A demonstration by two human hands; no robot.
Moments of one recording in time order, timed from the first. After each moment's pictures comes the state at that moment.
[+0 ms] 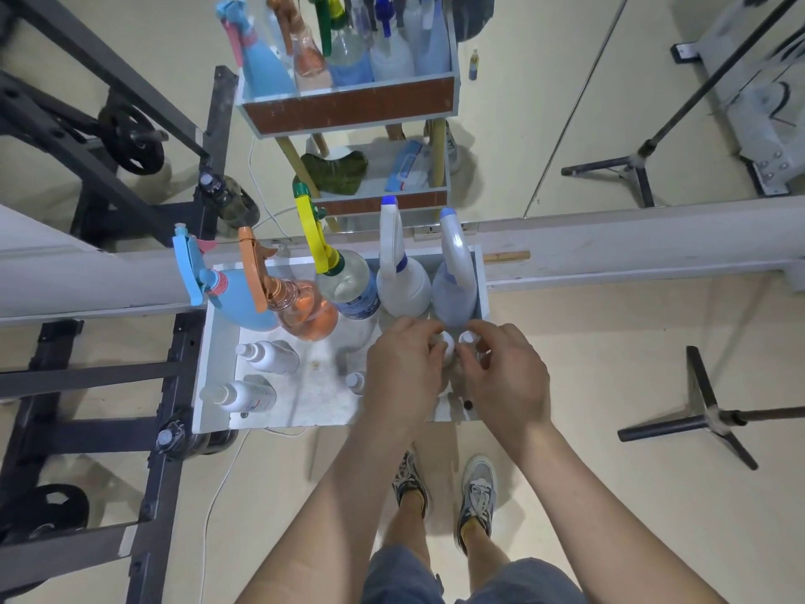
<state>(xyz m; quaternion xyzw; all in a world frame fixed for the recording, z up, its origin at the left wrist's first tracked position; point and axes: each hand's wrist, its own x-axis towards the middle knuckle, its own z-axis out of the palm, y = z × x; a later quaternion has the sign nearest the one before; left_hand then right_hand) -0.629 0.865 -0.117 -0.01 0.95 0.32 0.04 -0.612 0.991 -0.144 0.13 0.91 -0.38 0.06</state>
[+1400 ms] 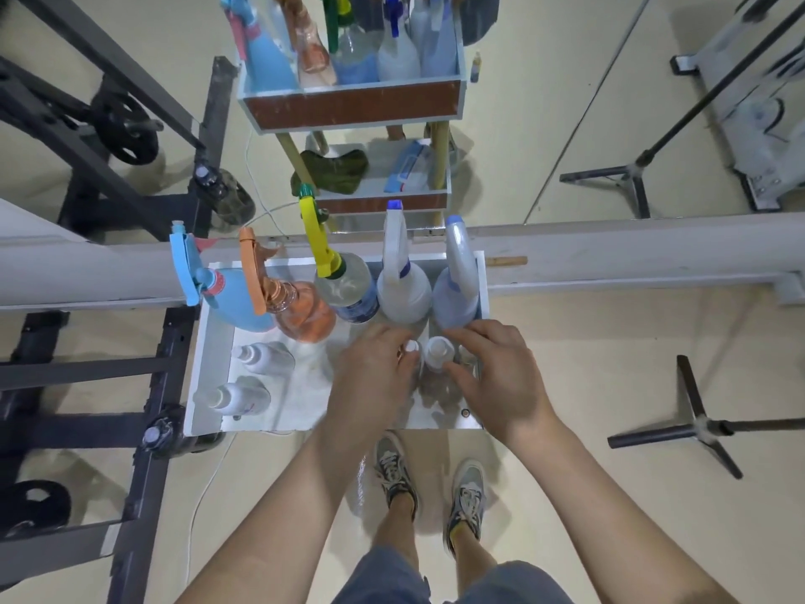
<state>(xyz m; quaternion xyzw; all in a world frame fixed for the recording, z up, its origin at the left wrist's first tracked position) -0.637 0.826 -0.135 0.04 0.96 0.29 0.06 -0.625 0.996 -0.141 -0.01 0.94 -0.34 0.08</state>
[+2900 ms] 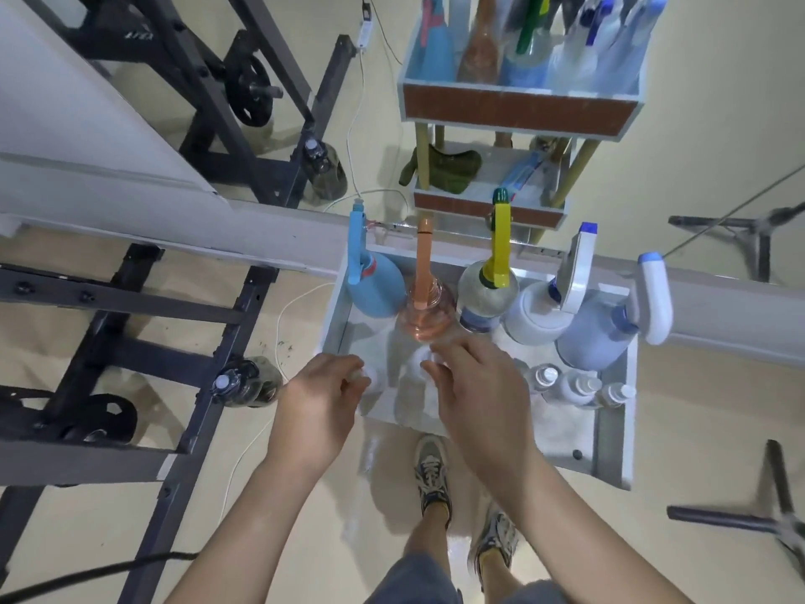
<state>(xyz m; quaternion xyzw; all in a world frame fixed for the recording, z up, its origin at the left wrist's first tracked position) -0.577 0.638 -0.134 -0.12 0.96 0.26 -0.04 -0.630 0.825 -0.119 -0.16 0.93 -0.34 -0.05</state>
